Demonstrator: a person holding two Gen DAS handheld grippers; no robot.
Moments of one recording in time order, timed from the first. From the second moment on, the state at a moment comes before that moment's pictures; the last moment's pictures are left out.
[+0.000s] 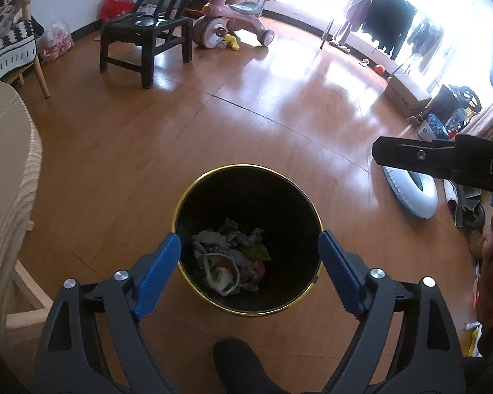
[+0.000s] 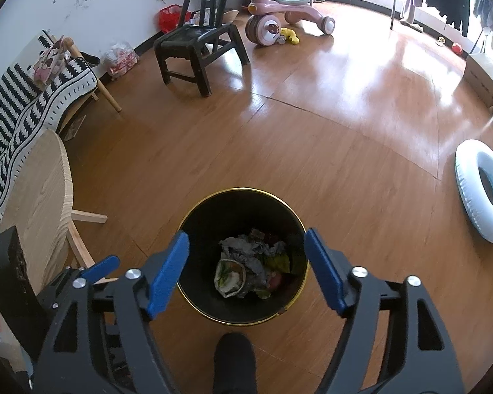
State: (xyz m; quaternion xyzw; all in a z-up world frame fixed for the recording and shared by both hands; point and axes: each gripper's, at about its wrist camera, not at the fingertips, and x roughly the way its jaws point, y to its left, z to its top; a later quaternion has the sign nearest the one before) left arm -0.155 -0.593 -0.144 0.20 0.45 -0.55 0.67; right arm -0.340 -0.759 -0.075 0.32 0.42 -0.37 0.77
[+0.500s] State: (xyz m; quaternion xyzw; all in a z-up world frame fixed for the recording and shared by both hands) left arm -0.070 -0.475 -0.079 0.17 0.39 -0.47 0.77; right arm -0.244 -0.686 -0.035 0.22 0.40 -0.32 0.83
